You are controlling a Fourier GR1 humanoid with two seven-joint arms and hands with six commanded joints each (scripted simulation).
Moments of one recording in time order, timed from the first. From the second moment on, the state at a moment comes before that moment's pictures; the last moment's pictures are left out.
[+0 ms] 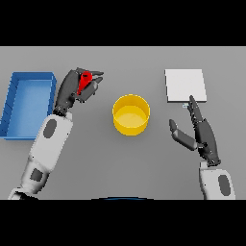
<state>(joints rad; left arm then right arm) -0.56 0.10 -0.11 -1.15 -0.31 0.13 0.01 0.04 -0.09 0.07 -1.64 0.14 0.02 -0.06</state>
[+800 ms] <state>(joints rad) -0.89 0.32 -0.61 -1.02 -0.72 -0.22 0.15 0.05 -0.07 0.07 -1.66 0.13 0.01 -0.02</state>
